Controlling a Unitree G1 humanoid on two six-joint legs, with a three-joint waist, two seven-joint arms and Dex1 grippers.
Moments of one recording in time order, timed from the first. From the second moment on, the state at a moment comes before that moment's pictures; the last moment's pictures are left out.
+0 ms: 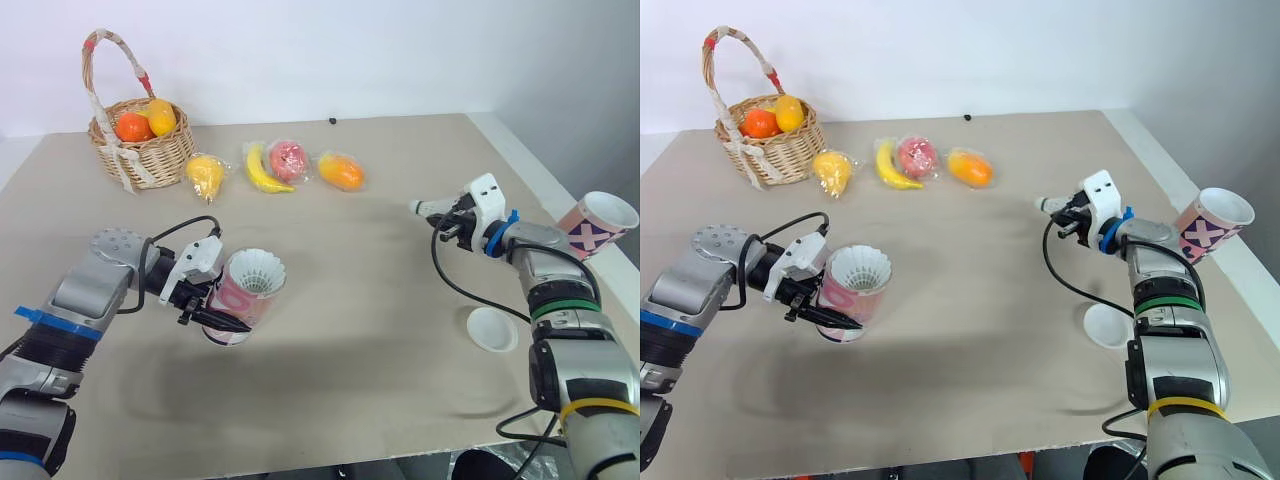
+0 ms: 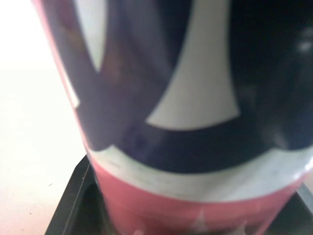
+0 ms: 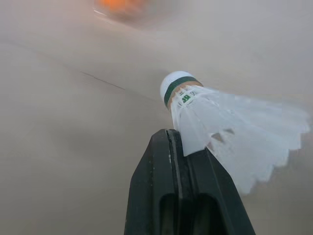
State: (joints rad) left arm -0.61 0.82 -0.23 0.13 -0.36 0.29 -1.61; right arm -0.88 -0.63 -0.03 0.78 0.09 0.14 0.94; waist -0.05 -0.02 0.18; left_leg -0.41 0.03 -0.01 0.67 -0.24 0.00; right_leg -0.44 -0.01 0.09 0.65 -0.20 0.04
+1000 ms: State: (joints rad) left arm -0.63 0.79 -0.24 0.16 -0.36 0.28 -1.62; right arm -1.19 -0.50 0.48 0.08 0.02 -0.07 1.49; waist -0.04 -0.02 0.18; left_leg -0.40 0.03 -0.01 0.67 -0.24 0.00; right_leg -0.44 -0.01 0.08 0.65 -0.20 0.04
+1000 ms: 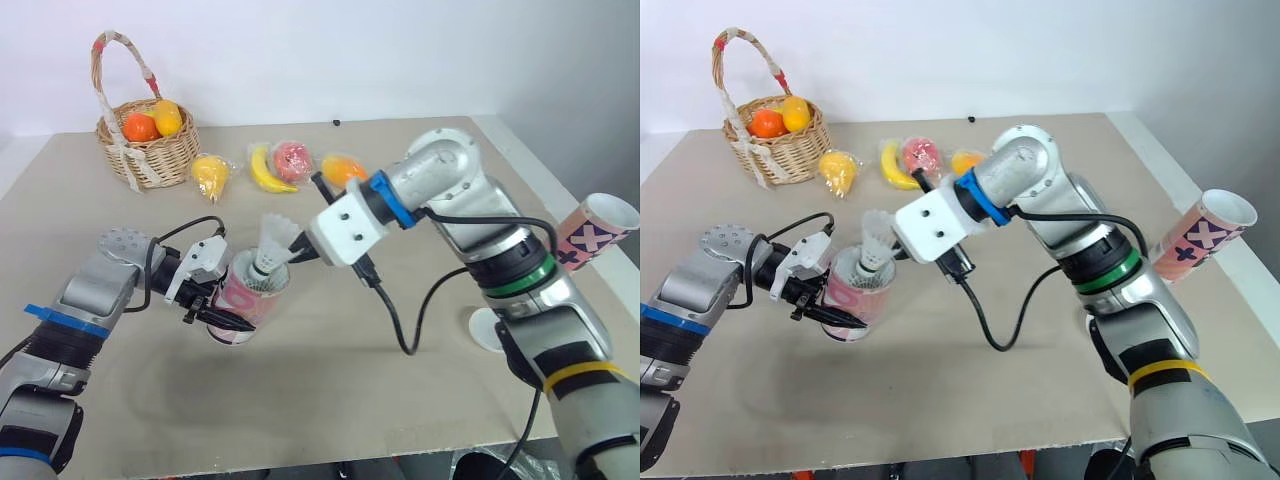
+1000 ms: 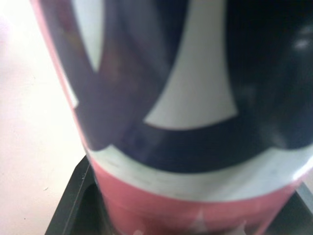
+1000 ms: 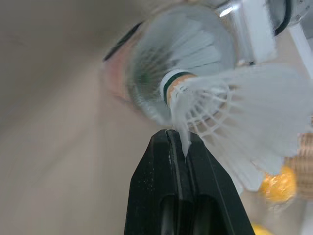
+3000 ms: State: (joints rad) left arm -0.63 0.76 -0.23 0.19 -0.34 0.27 -1.61; right arm -1.41 -0.22 0.75 0.45 0.12 0.43 1.57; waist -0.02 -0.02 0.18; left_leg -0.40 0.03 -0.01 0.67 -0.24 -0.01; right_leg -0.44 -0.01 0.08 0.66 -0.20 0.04
